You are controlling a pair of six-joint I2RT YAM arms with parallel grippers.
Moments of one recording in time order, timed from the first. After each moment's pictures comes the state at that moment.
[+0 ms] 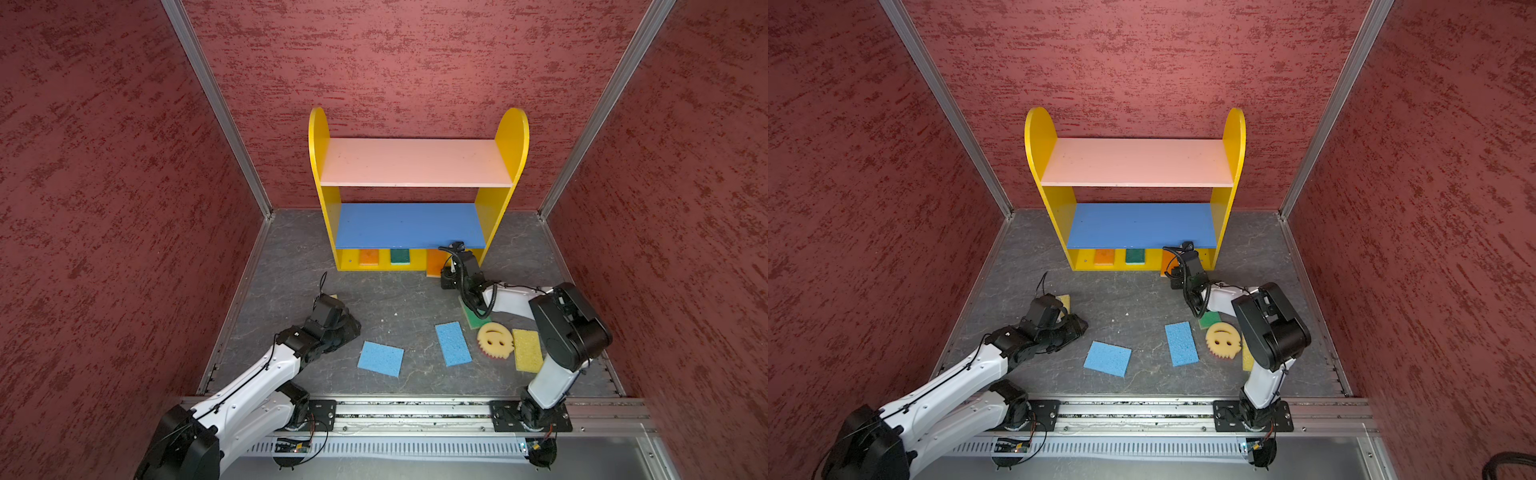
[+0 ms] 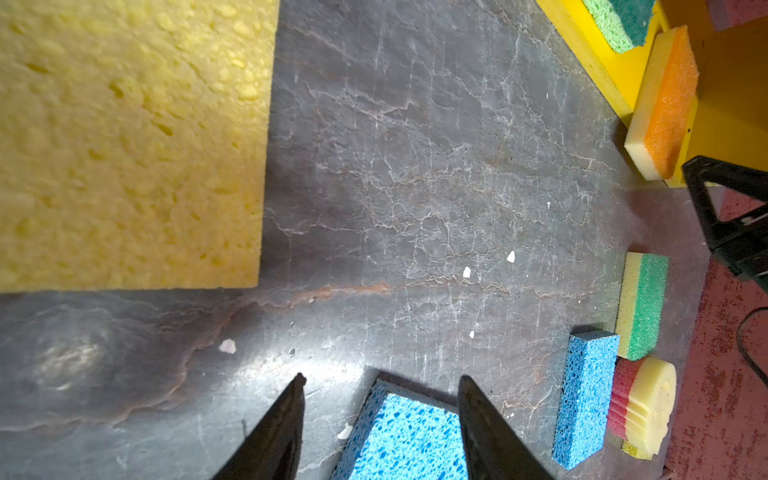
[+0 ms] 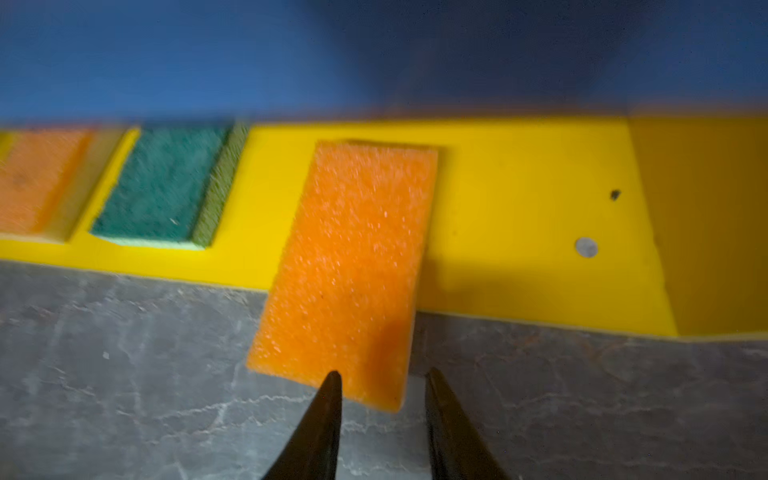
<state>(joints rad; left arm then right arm) -0.51 0.91 0.43 -0.46 0.07 -0.97 0.43 1.71 0.86 0.24 0.13 0.34</state>
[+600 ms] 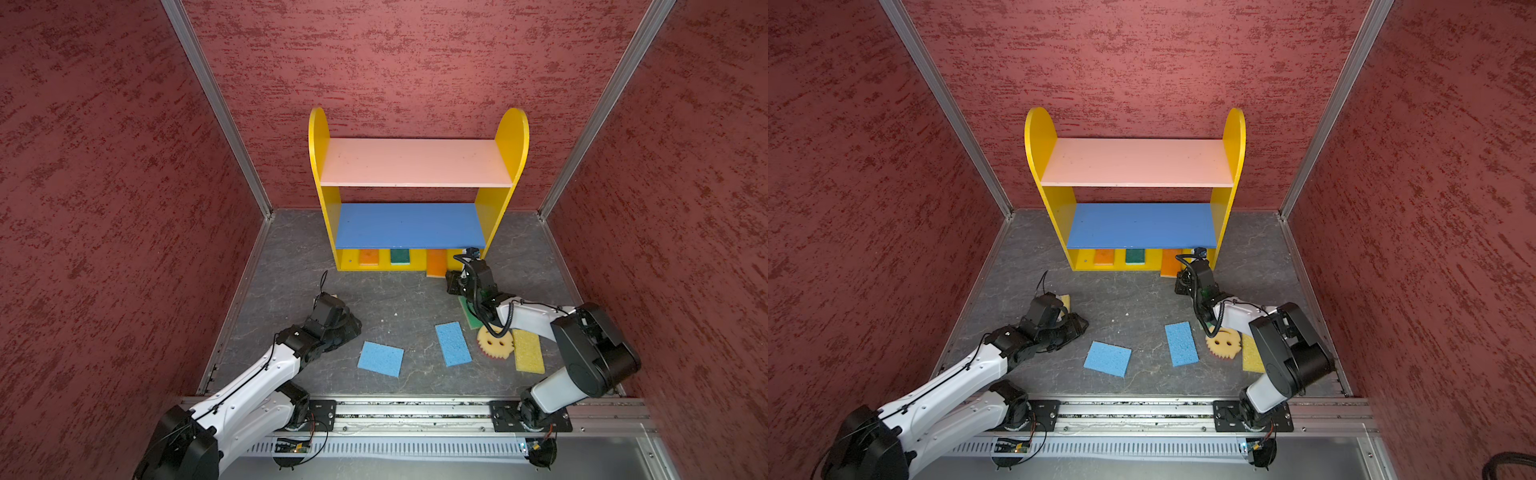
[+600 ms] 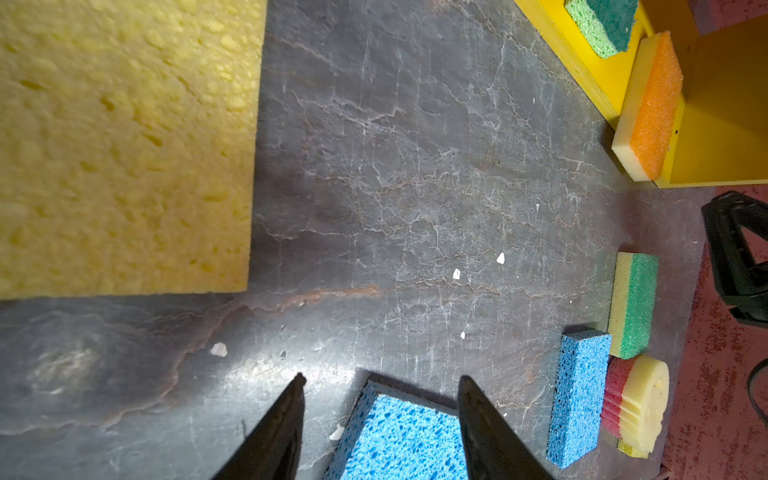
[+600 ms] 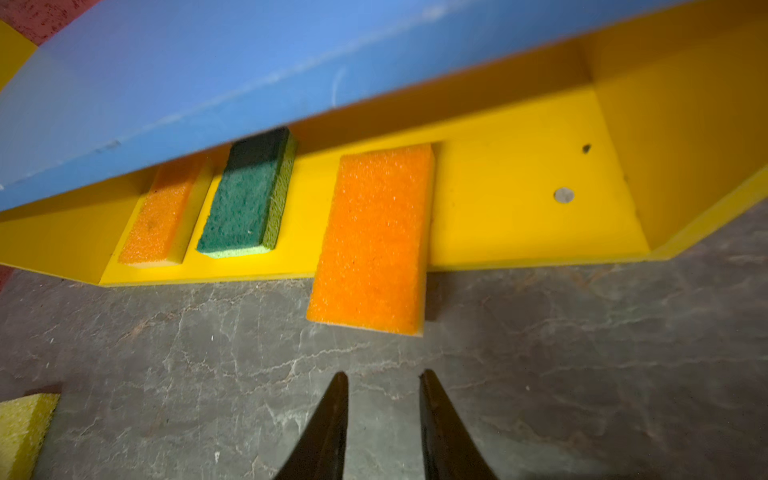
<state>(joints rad) -0.52 0.91 0.44 -0.46 0.06 -0.97 0.43 1.58 0.66 0.33 0.03 0.55</state>
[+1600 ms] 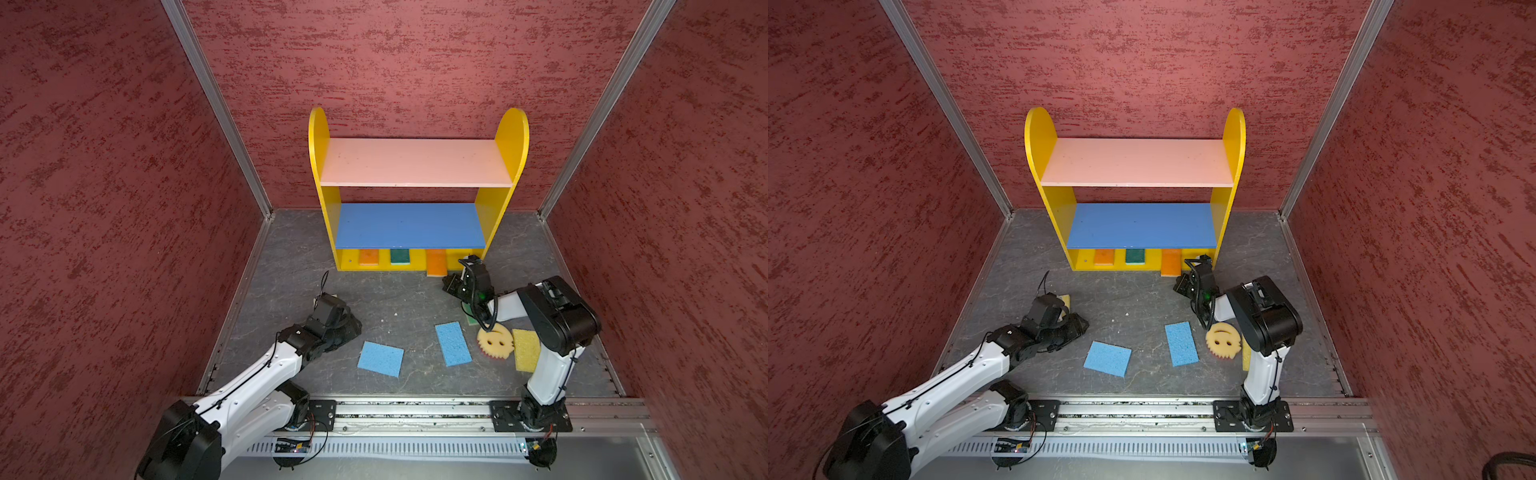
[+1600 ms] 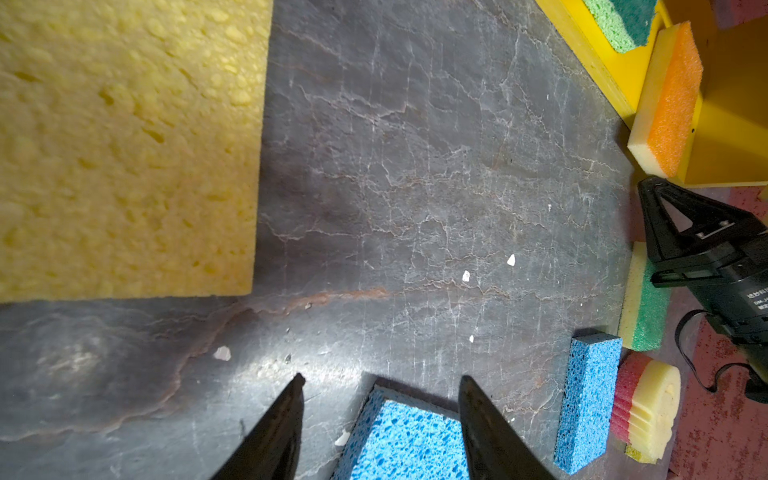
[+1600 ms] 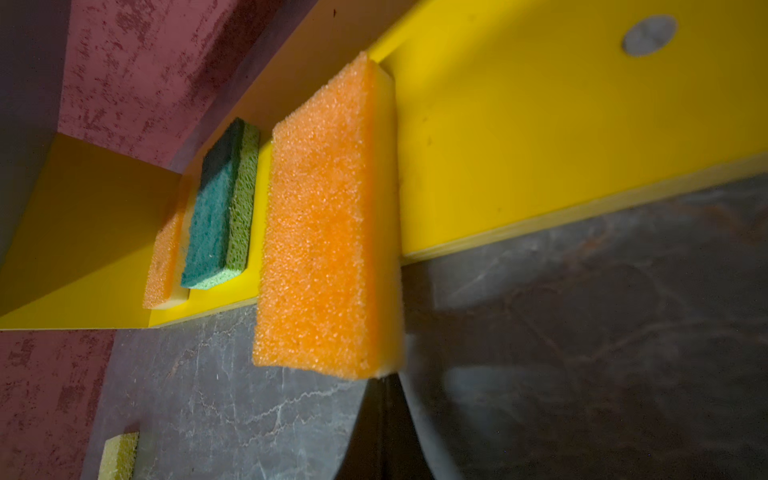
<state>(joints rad) -0.51 0.94 0.44 -0.44 0.06 -0.97 0.33 1.87 0.68 0.65 -0.16 0.82</state>
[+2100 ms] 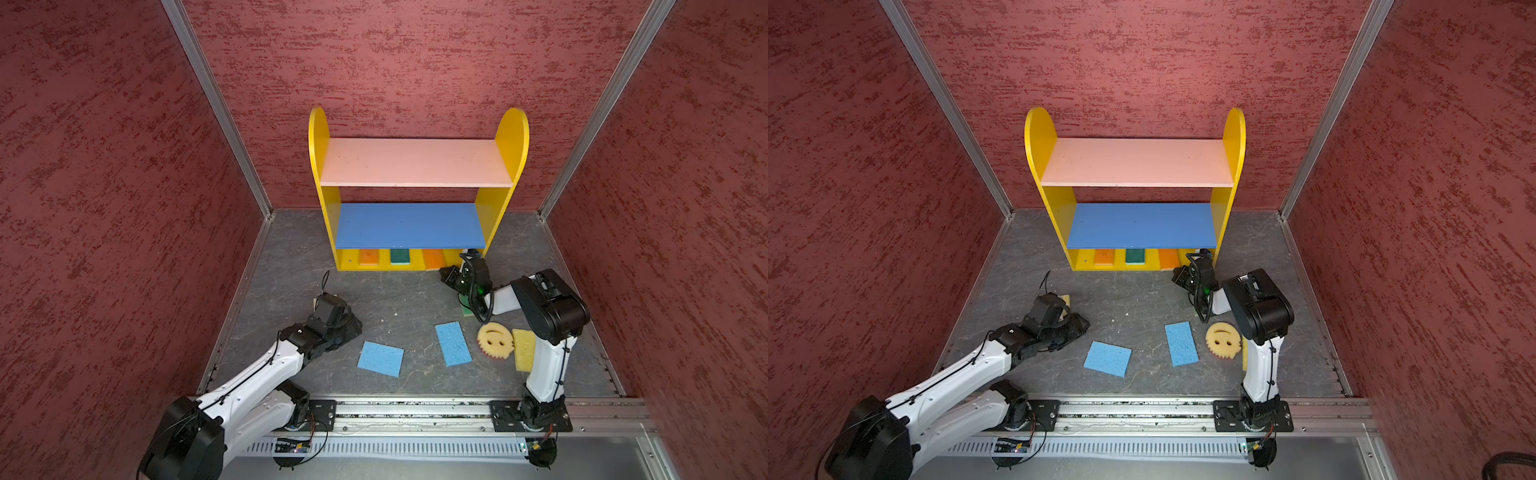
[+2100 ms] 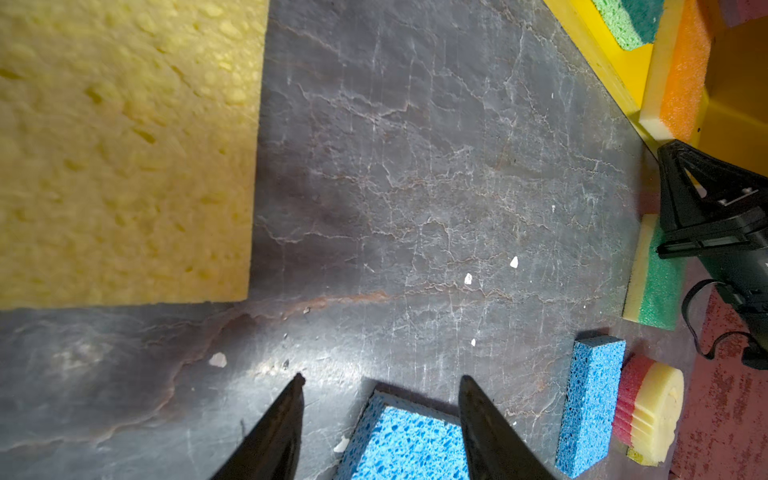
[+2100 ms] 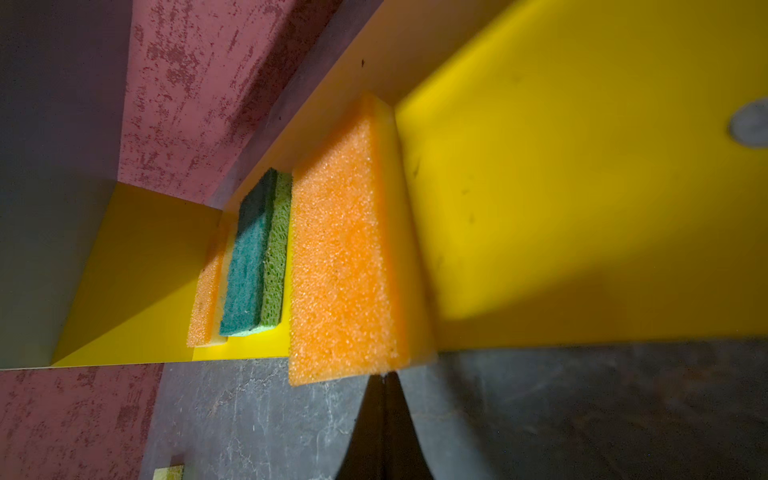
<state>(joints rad) -0.51 0.96 0.44 -0.43 0.06 -0.97 0.31 1.97 0.75 0.75 -0.23 0.90</state>
